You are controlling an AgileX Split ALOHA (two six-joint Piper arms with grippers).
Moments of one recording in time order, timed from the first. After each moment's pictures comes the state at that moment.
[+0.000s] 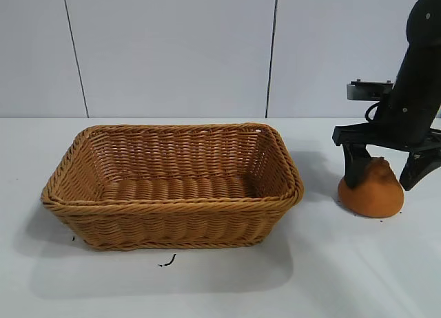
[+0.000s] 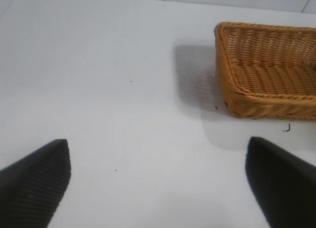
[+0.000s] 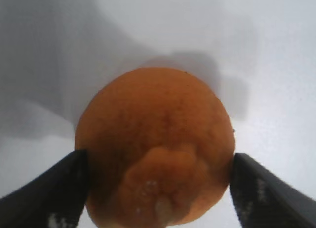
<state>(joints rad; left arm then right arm) 0.00 0.00 -0.50 -0.01 1.06 -0.06 0.07 2.08 -1.35 0.07 0.78 0.00</state>
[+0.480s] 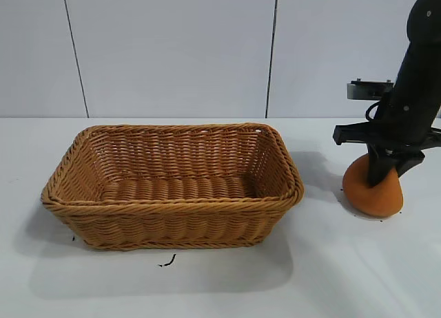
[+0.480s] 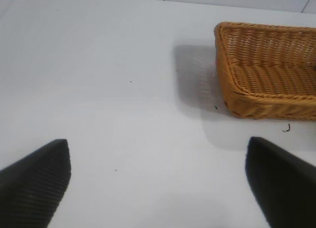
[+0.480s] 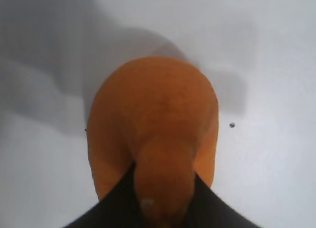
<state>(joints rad) 0.00 0.00 -0.50 -0.01 1.06 -0.06 0.07 1.99 -1.36 0.07 0.88 -0.03</state>
